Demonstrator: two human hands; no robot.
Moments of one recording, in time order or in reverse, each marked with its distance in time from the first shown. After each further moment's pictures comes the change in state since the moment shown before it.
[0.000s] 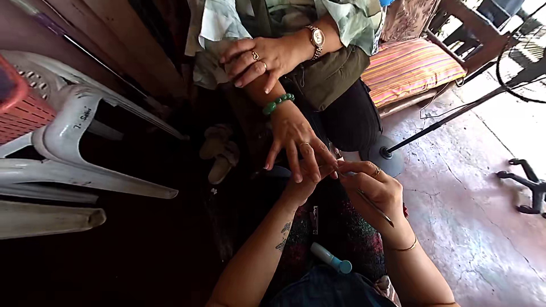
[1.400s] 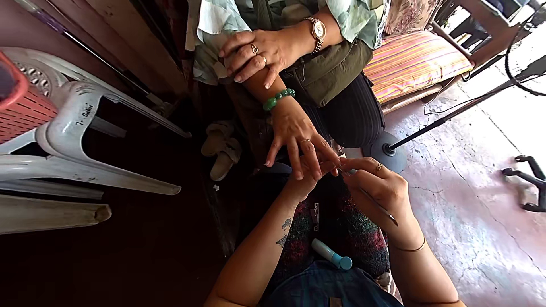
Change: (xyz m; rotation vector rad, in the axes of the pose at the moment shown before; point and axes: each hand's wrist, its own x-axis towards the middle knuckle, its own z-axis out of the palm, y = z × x) left_hand 0.002 0.004 0.000 0.009 -0.053 0.028; right_hand 0.007 -0.008 -0.007 -0.071 -0.076 -0.008
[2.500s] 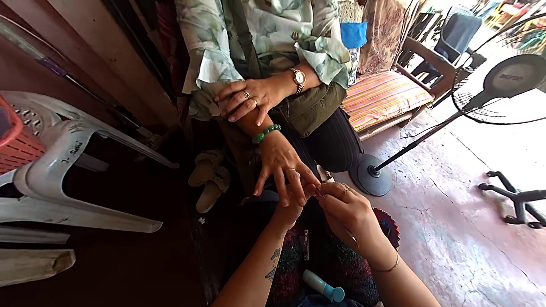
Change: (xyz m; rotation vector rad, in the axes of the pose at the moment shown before) left_hand 0.002 -0.008 -0.001 -0.016 0.089 0.025; right_hand 0.005 -0.004 0.011 -0.103 -0.031 -0.045
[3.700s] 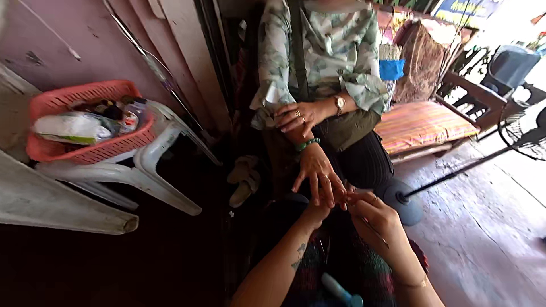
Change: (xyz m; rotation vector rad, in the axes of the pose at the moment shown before) left_hand -0.002 0.007 0.003 0.080 0.049 0.004; right_hand -0.004 0.005 0.006 0.098 0.031 0.035
